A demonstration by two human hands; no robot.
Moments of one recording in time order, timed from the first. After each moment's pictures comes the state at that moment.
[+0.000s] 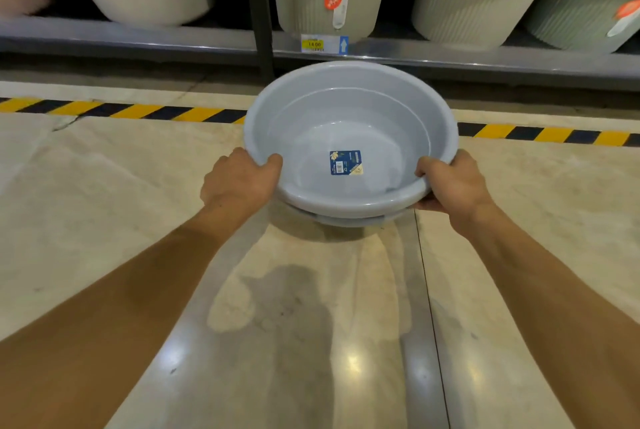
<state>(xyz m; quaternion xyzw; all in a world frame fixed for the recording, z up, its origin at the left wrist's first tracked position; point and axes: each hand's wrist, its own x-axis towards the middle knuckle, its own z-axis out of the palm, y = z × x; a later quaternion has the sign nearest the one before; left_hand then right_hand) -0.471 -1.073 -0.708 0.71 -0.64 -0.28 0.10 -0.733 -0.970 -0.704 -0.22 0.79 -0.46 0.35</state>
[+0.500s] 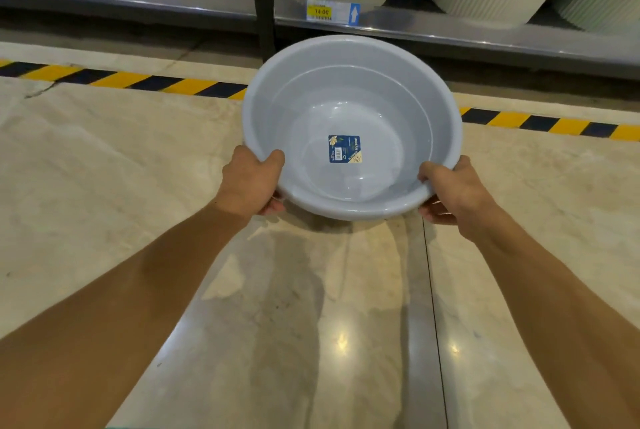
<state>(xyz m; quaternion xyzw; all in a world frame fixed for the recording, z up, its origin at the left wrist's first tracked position) -0.478 -1.074 -0.748 0.66 -0.51 -0.51 0.21 -0.743 -0.977 -0.740 -0.20 0.83 -0.35 0.38</state>
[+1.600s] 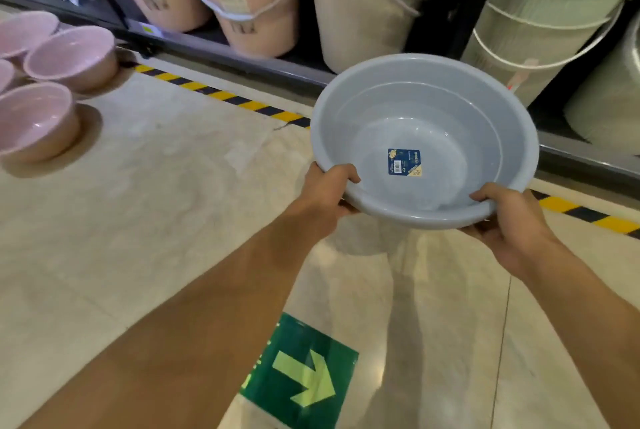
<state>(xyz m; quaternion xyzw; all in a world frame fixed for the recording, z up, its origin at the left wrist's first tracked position) -0.319 -0.998 -0.489 0.58 -0.20 -0.66 0.44 -0.563 -0.972 -0.510 -0.21 0.64 -0.51 0.53</state>
